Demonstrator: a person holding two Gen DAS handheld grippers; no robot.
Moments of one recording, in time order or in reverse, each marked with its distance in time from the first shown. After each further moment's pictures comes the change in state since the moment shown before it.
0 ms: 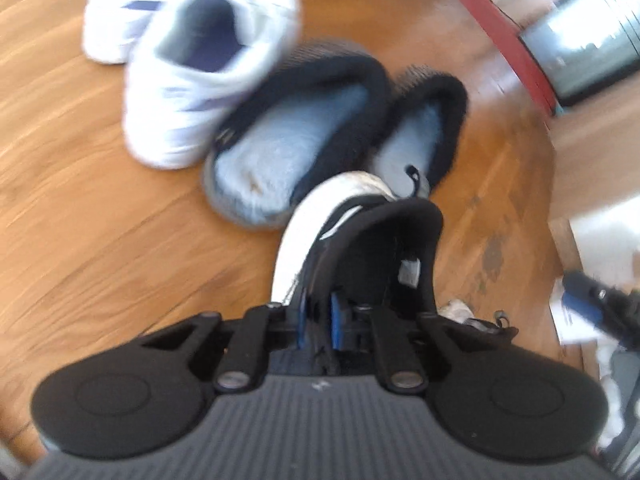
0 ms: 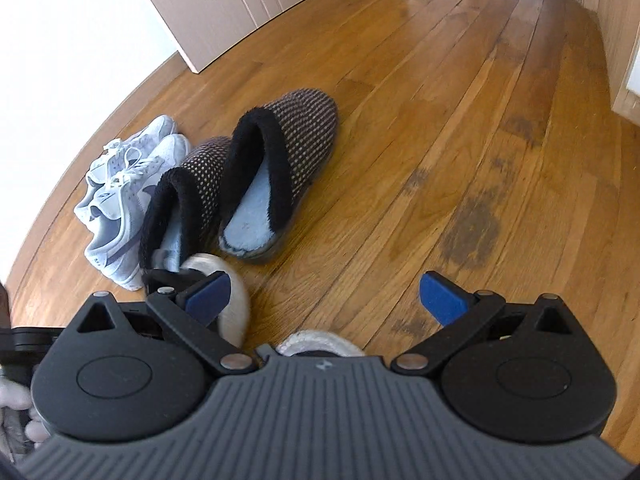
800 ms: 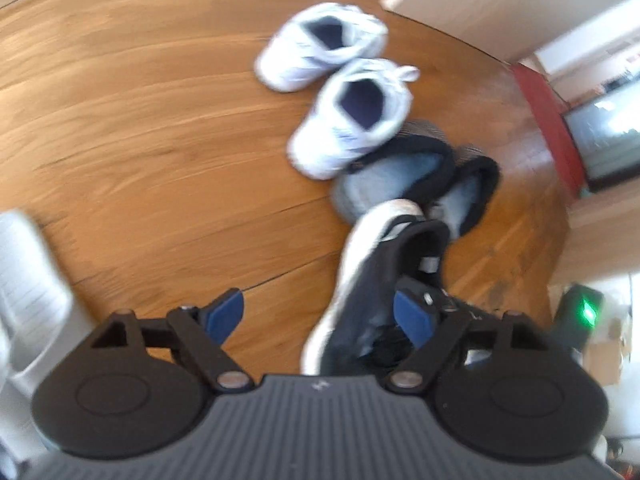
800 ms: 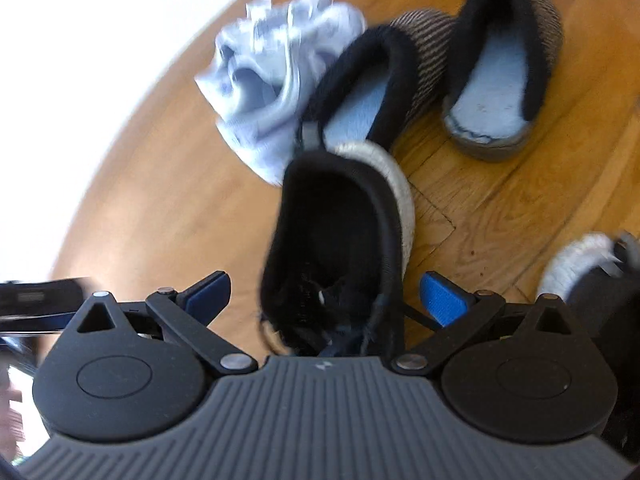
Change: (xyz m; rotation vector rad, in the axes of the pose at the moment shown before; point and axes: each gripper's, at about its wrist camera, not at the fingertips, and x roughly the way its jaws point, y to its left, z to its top) left arm -0.112 0.069 -0.023 -0.247 -0.046 0.077; right arm 0.098 0.168 -0.060 -0.179 0.250 0.192
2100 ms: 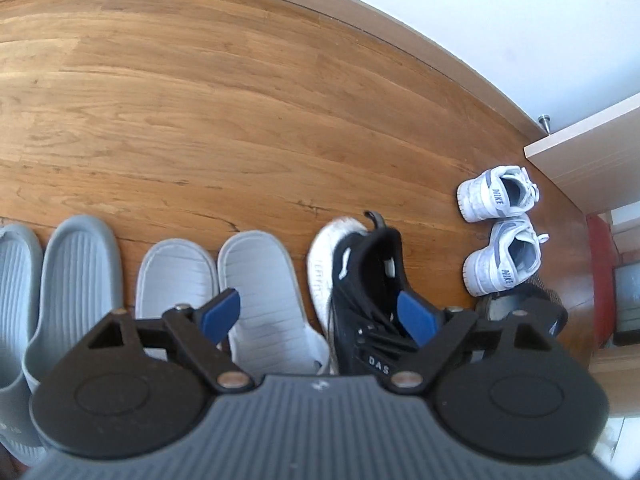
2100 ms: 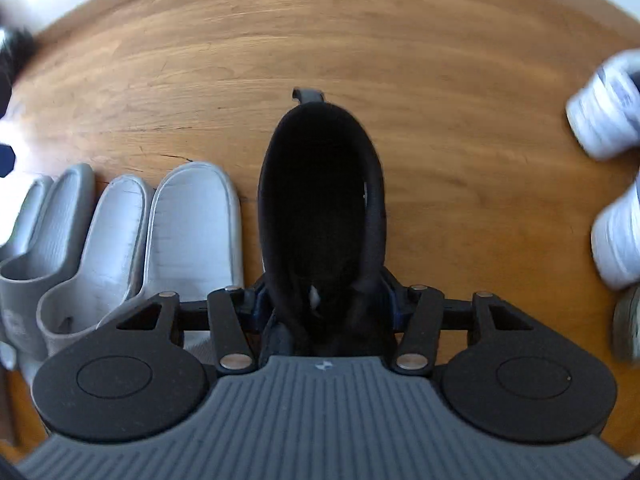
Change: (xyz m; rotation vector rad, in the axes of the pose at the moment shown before) left arm -0.115 0.188 0.005 -0.324 -0.186 0.102; right arm 0.105 0.304 -0.067 -0.824 0.193 0.016
